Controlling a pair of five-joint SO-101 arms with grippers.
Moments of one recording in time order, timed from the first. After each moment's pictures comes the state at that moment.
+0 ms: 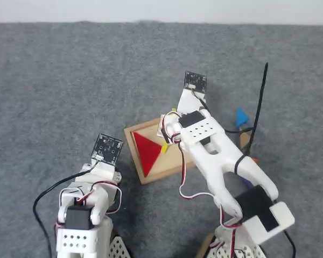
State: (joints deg) left arm -3.3 -103.1 96.9 72.2 -9.4; right arm -32.7 -0.2 27.2 48.4 -40.1
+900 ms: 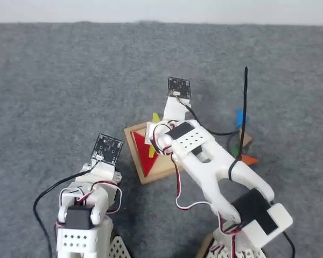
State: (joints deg) left arm -3.3 -103.1 96.9 72.2 -9.4; right arm -37.5 -0.5 32.2 39.0 -36.7
